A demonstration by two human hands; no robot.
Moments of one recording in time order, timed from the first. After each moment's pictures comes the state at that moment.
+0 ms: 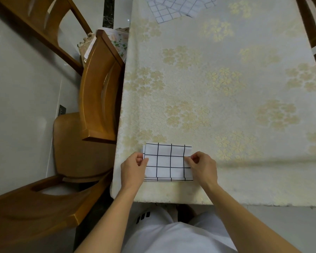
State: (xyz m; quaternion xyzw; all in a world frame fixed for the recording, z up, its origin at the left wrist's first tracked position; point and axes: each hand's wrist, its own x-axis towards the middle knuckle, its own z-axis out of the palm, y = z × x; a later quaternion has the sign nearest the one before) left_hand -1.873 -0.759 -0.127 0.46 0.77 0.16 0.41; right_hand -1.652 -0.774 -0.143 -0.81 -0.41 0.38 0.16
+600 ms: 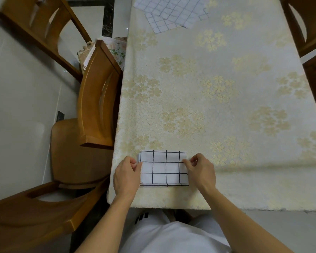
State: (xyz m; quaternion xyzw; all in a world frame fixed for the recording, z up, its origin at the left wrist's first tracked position) left_hand -1.875 -0.762 -0.124 0.52 0.79 0.12 0.30; right_hand -1.646 -0.770 -0.131 -0.83 -0.41 0.34 0.13
